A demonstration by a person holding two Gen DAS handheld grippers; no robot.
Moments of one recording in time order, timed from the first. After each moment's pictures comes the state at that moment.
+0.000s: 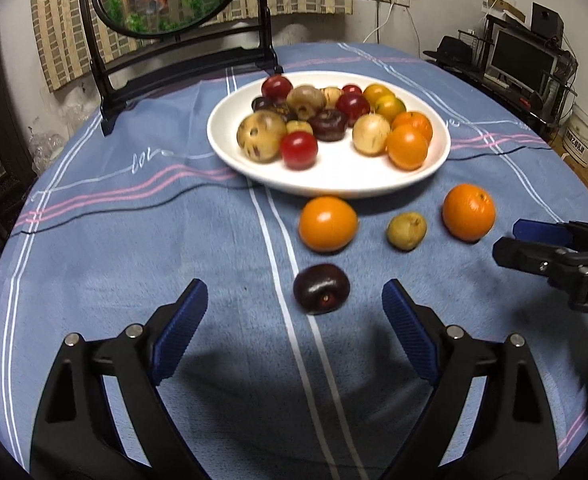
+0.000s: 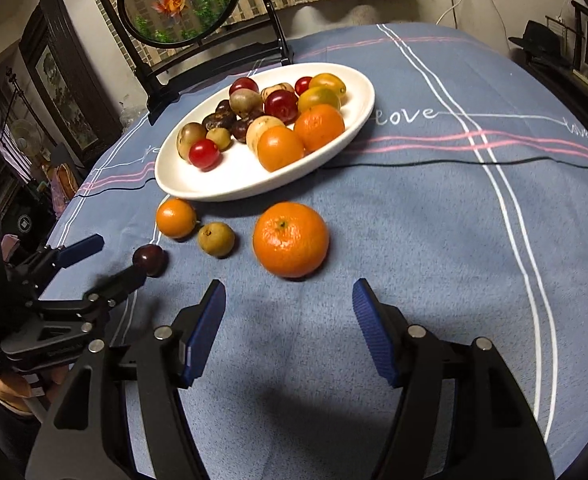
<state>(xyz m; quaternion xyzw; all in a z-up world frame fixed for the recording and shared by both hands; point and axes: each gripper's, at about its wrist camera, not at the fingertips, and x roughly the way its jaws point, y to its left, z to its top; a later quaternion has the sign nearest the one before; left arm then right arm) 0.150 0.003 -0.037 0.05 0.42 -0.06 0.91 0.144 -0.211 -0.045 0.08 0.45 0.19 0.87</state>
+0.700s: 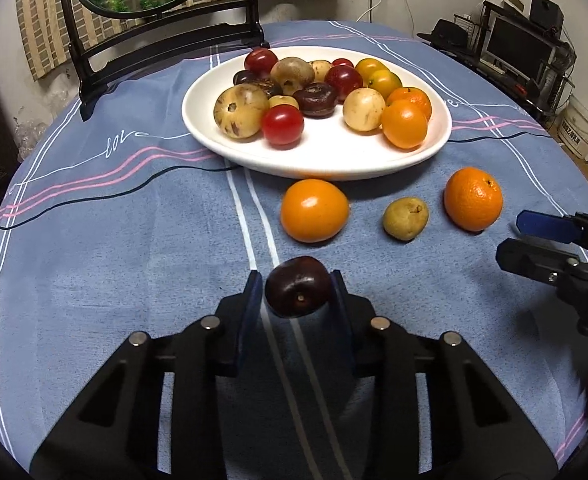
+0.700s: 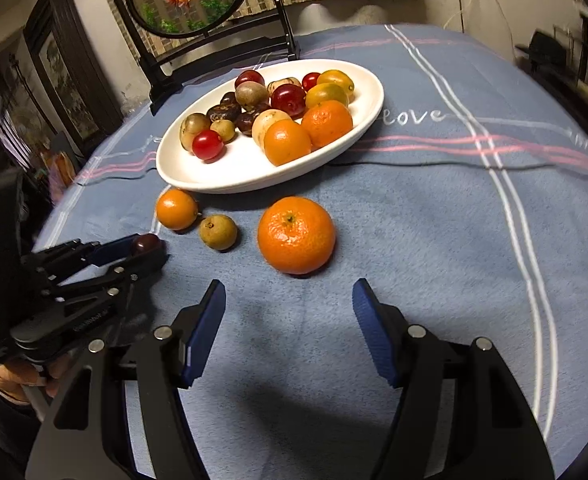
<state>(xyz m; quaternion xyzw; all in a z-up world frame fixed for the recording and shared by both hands) 0.165 -0.004 -0.052 0.05 0.45 -0.08 0.89 0.141 -0.198 -0.042 0.03 0.44 0.18 0.88</state>
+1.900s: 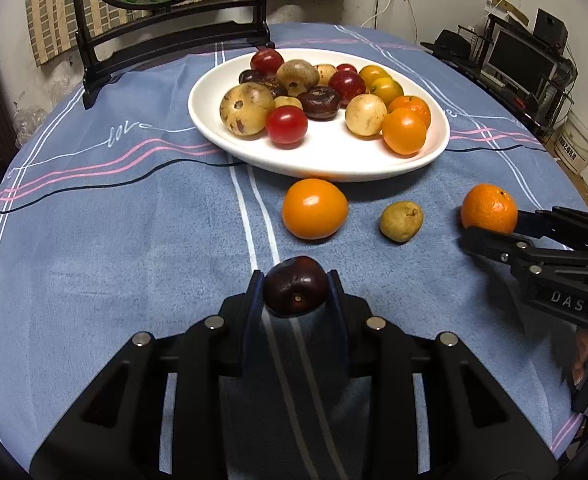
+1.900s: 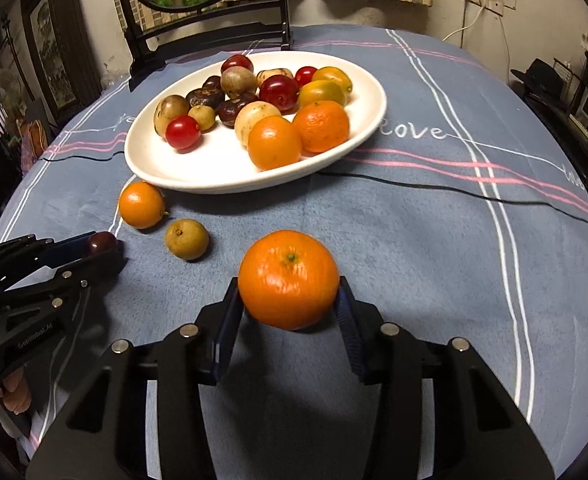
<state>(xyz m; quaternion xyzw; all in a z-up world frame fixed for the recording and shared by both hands) 0.158 0.002 -0.047 0.02 0.44 -0.08 0.89 0.158 -0.190 -0.048 -0.01 0.45 0.15 0.88</state>
